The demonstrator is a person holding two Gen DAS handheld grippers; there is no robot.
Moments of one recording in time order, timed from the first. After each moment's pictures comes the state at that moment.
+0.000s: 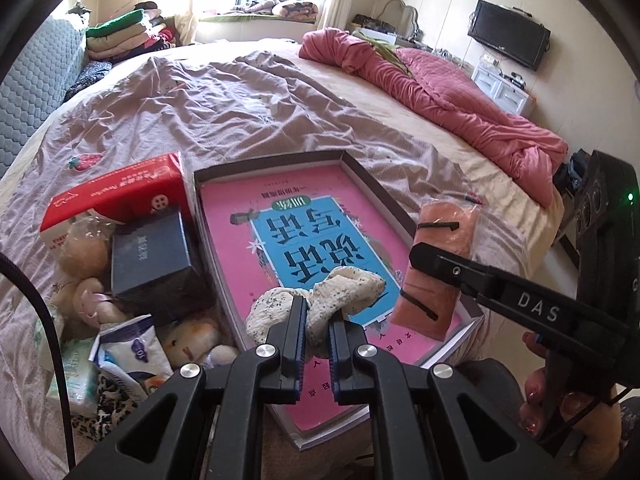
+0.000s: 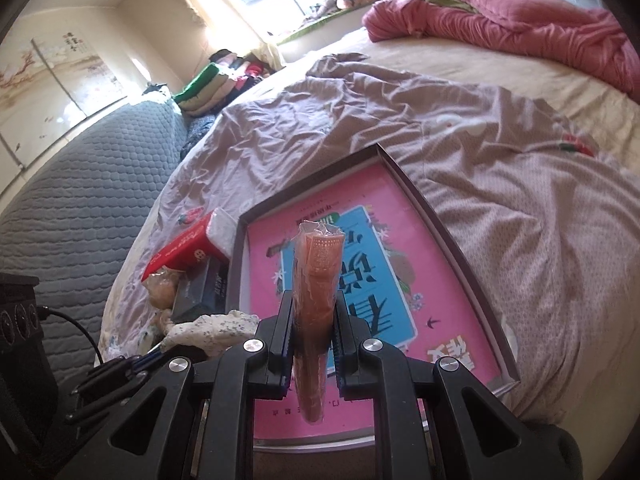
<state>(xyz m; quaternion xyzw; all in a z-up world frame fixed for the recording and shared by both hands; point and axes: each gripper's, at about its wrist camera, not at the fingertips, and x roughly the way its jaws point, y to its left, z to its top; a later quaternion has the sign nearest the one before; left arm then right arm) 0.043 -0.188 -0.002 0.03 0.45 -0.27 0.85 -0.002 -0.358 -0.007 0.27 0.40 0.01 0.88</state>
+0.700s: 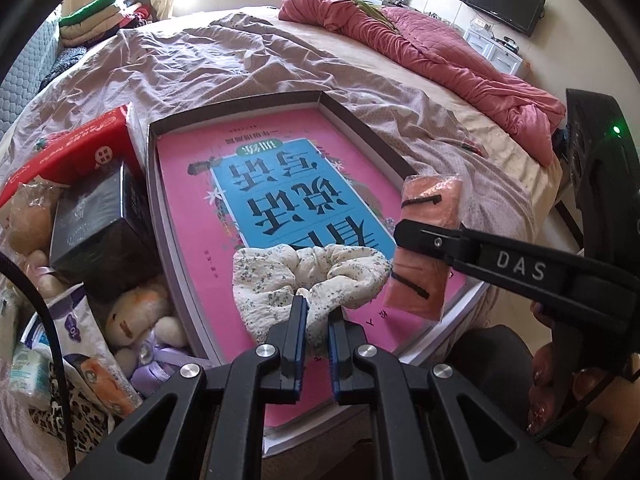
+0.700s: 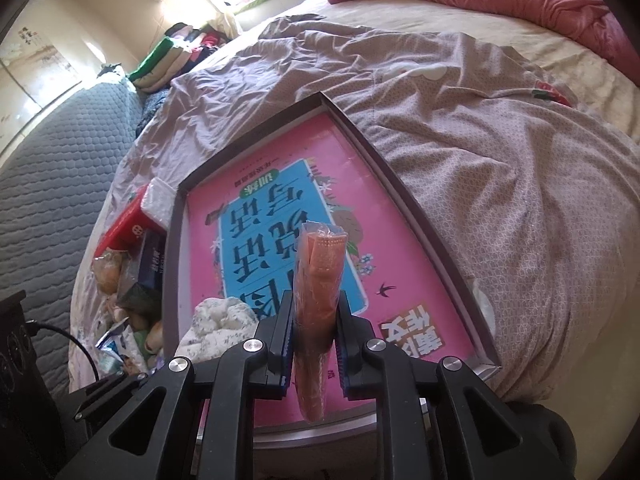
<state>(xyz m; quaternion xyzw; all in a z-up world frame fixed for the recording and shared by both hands) 0.037 -0.215 -0.047 0.06 0.49 -0.29 0.82 0.005 -0.371 -0.047 0.26 0.47 -0.04 0.84</state>
